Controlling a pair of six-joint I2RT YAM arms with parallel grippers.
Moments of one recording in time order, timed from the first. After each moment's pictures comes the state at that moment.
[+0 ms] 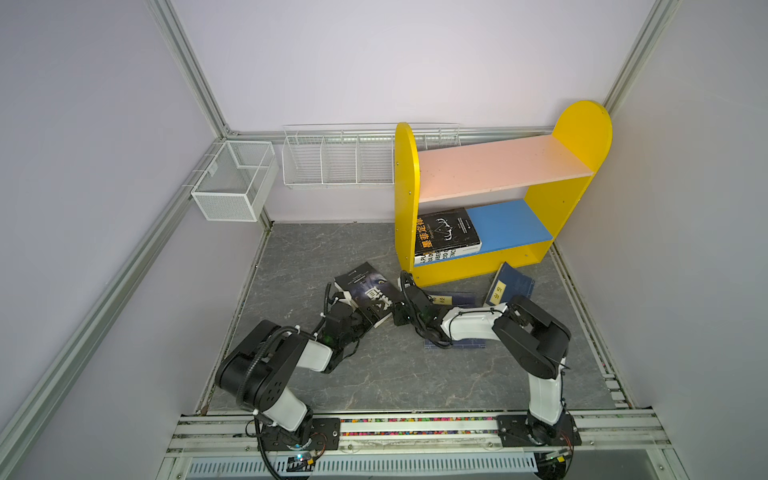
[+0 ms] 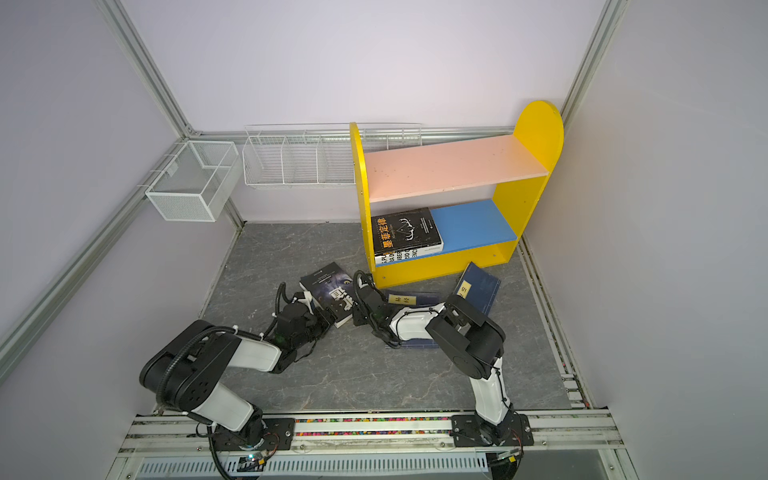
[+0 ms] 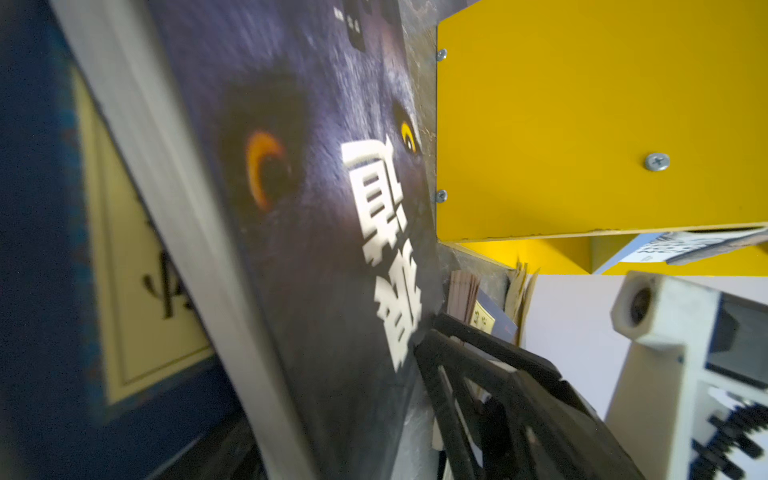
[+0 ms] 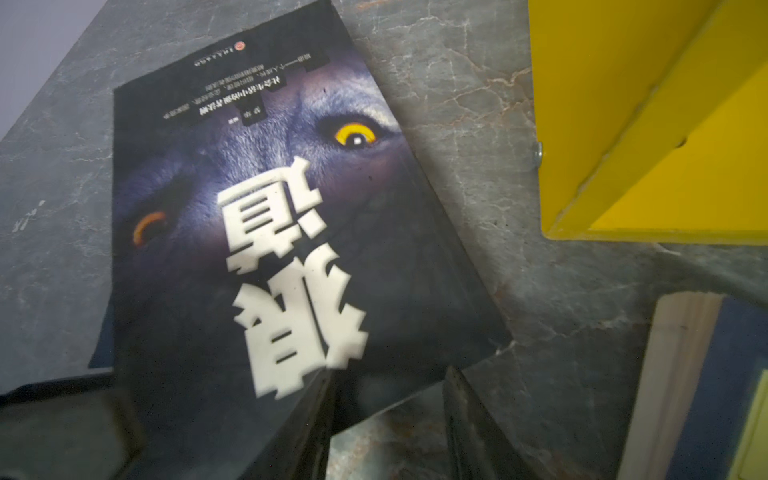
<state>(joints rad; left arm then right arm) -0.50 1.63 0.31 0.90 0.21 -1.16 0.90 1.97 1.04 0.20 0.20 0.57</state>
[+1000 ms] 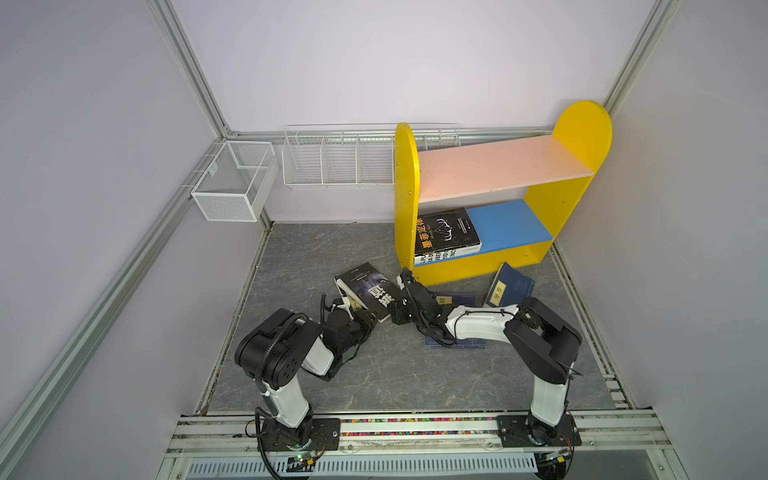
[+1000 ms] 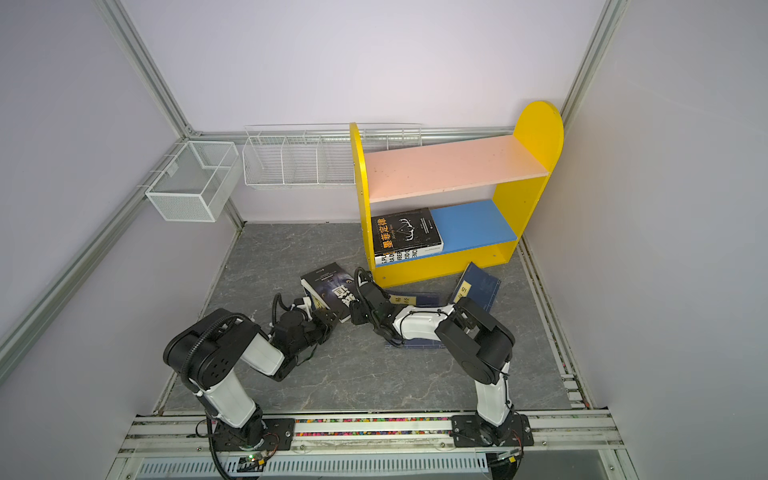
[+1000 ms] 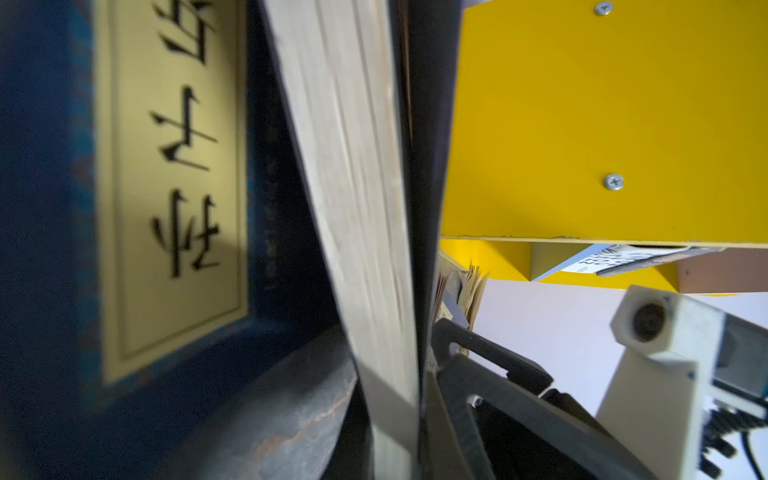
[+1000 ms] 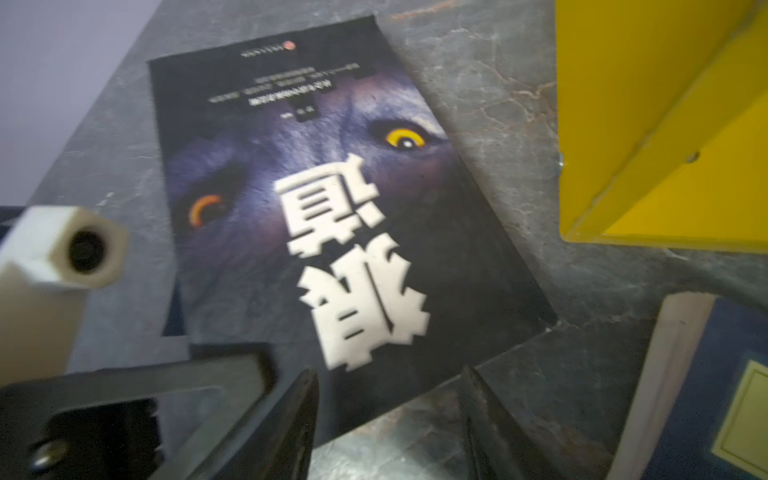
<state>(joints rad) -0.50 1.72 0.24 1.14 0.26 -1.32 0.89 1.87 1.05 0.15 0.10 0.55</state>
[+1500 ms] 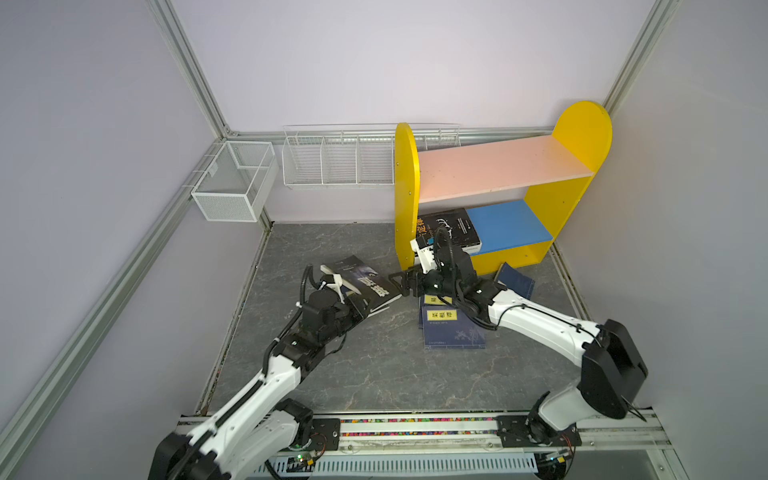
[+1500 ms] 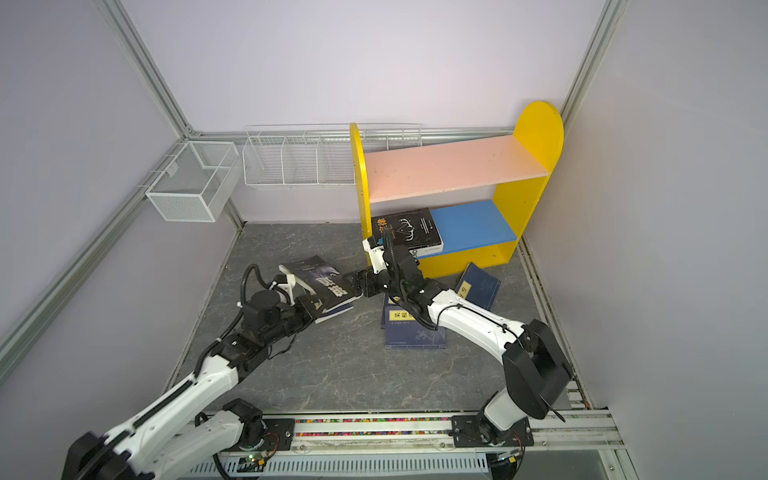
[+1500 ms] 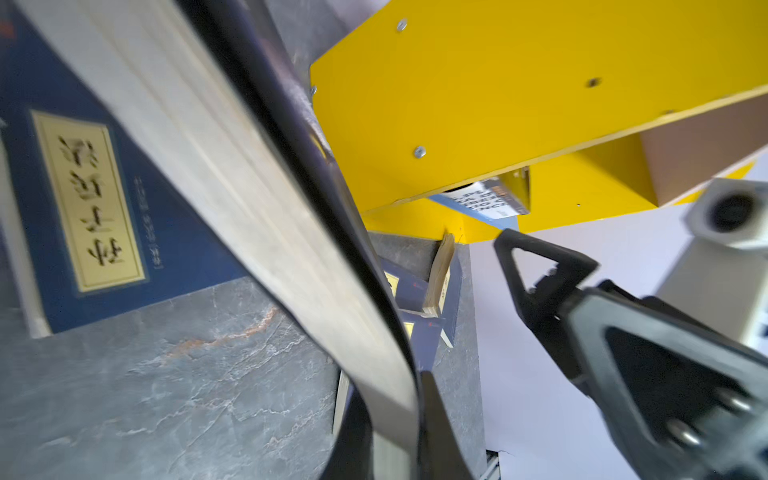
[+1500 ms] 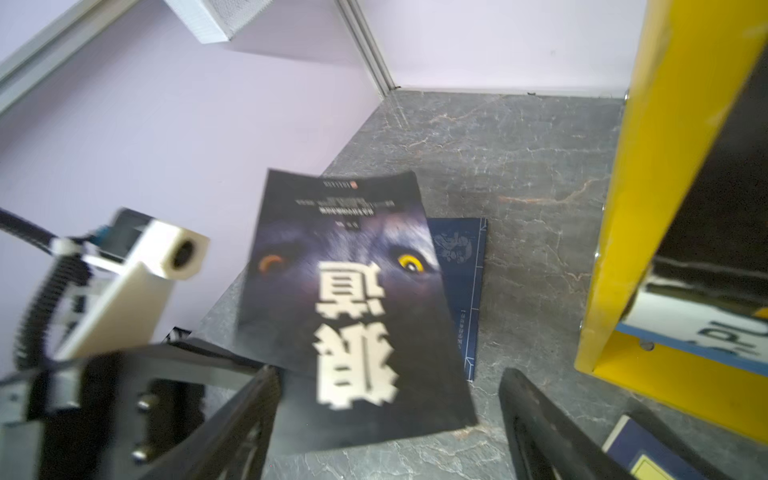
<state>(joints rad) -0.51 0.84 0.59 -0.12 0.21 -0.98 0.71 1.53 1.13 -0.01 -0.30 0.44</state>
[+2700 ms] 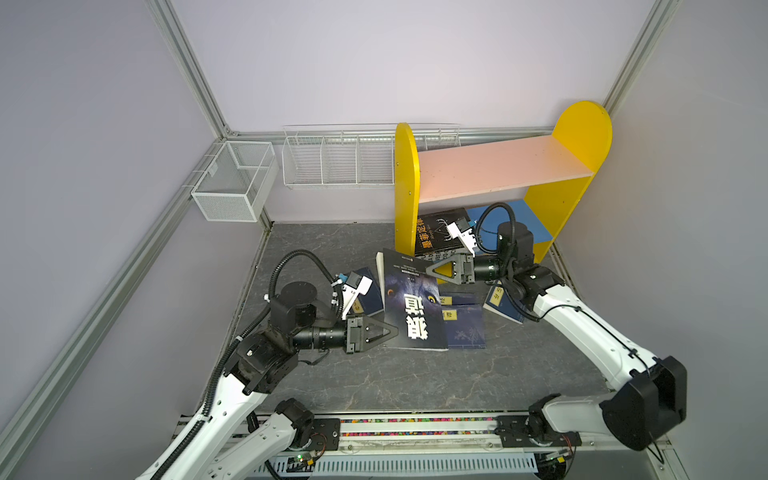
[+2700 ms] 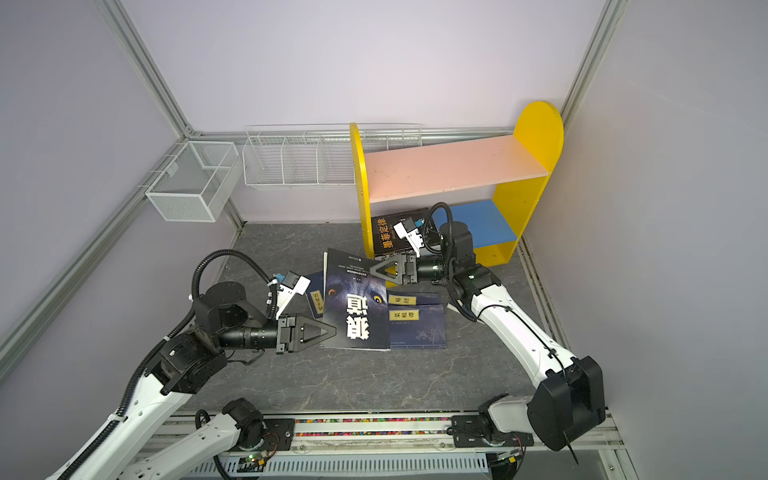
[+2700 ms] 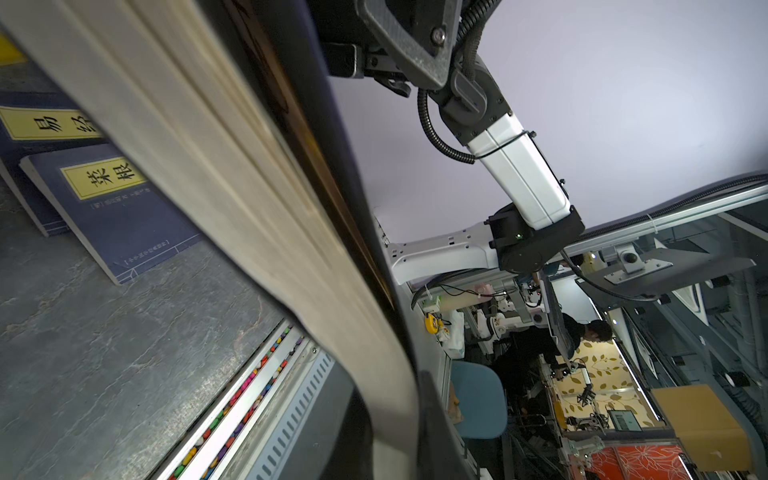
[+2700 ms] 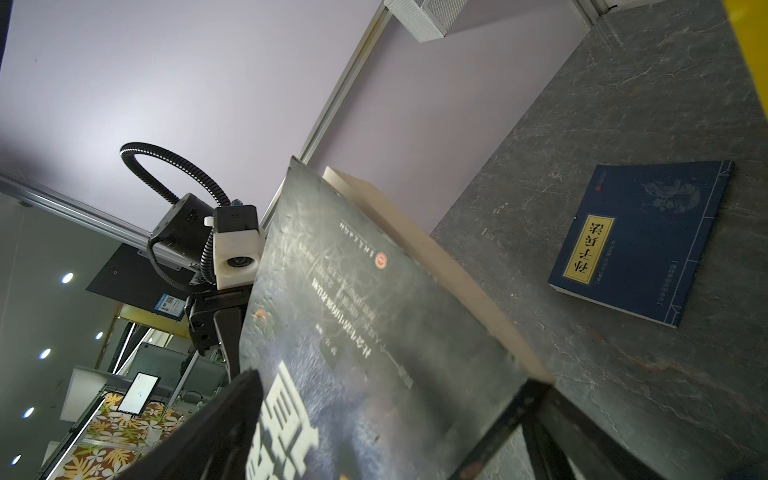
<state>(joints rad) -0.66 0.76 0.97 -0.52 0.86 -0.77 0.43 1.36 1.17 -0.12 -1.10 0.66</state>
